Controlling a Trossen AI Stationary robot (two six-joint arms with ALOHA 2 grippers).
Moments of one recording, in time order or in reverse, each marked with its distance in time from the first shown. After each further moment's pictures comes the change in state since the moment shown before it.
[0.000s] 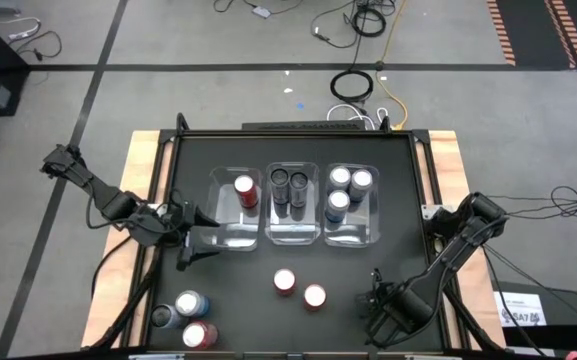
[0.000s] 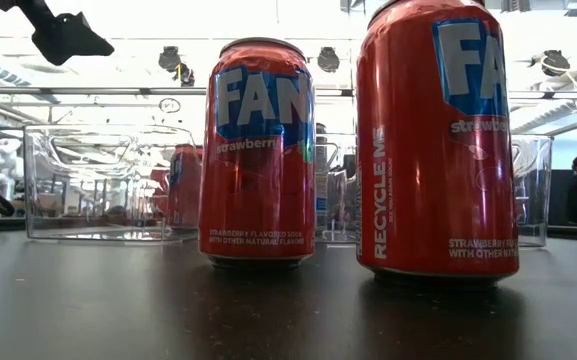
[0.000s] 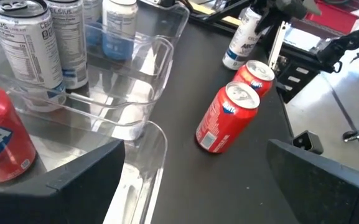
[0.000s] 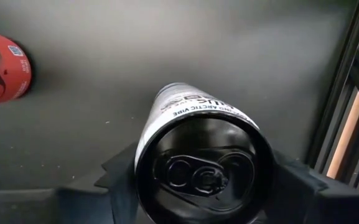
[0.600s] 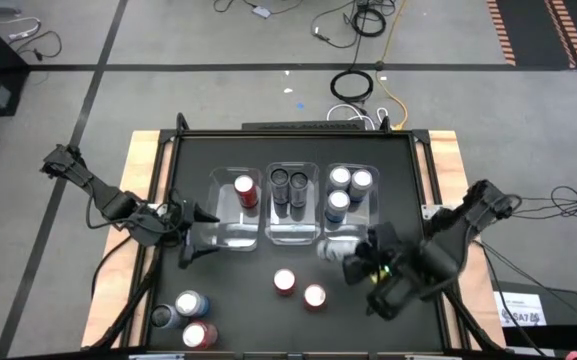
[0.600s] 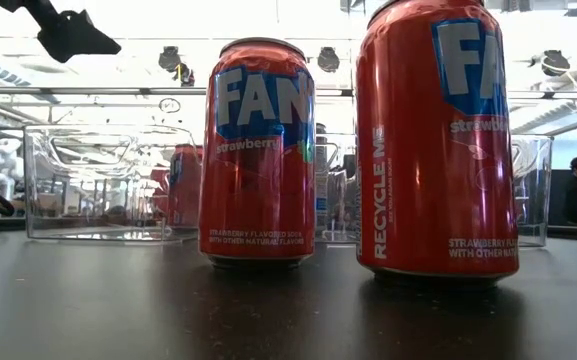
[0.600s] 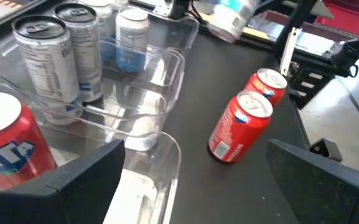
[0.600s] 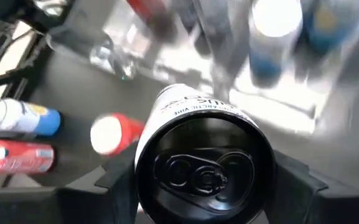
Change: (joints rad) left arm 0.000 0.000 0.000 0.008 -0.062 0.045; right arm -0.121 -0.111 0.277 -0.126 0.602 -0.315
